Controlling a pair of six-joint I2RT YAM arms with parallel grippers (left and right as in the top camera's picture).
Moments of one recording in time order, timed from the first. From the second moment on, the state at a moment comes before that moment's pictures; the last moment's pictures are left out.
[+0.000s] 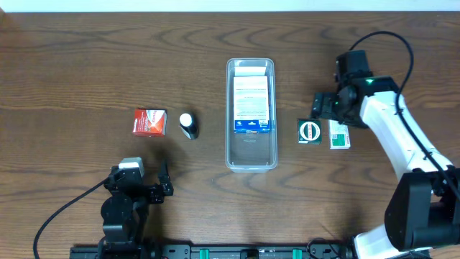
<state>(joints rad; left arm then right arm) -0.01 0.01 0.15 -0.52 0.01 -0.12 0.09 1.70 1.25 -0.87 0.06 0.32</state>
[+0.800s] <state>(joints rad) -0.01 0.01 0.15 -0.52 0.01 -0.12 0.01 1.92 1.25 -0.87 0.05 0.21</state>
